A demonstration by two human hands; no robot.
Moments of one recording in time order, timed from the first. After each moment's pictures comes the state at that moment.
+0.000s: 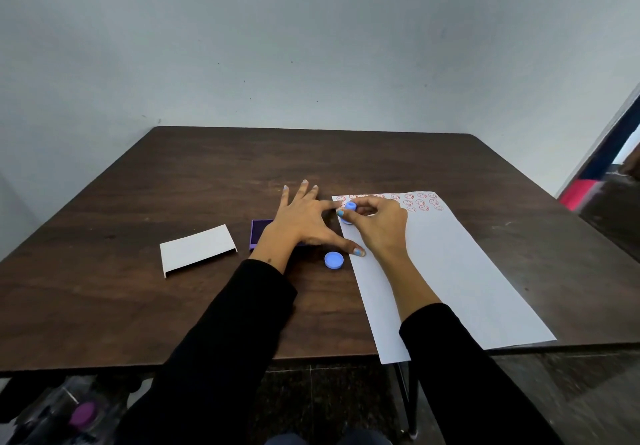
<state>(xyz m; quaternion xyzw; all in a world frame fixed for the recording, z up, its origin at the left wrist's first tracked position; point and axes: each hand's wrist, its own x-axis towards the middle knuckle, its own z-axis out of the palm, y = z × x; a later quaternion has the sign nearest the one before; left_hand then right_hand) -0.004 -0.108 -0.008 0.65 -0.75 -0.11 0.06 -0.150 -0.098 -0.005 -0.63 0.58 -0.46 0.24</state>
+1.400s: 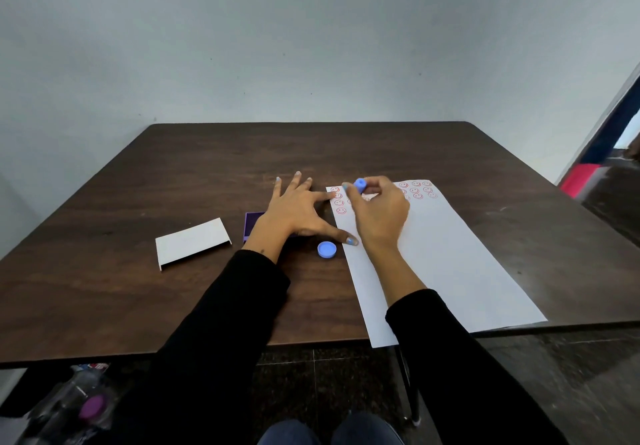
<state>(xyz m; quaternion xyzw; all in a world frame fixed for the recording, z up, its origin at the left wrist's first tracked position) -0.003 -0.105 -0.006 0.65 -0.75 -0.10 0.06 -0.144 -0.096 -0.010 -0.55 0.60 -0.56 0.16</state>
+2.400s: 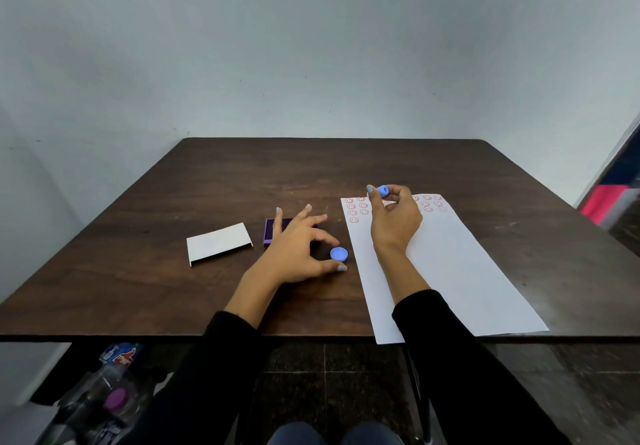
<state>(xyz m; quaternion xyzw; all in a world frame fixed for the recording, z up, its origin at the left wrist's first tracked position) 0.004 -0.015 -0.001 0.61 -0.76 -0.12 0.22 -0.148 -0.101 -0.007 -0.47 0.58 -0.63 0.23</state>
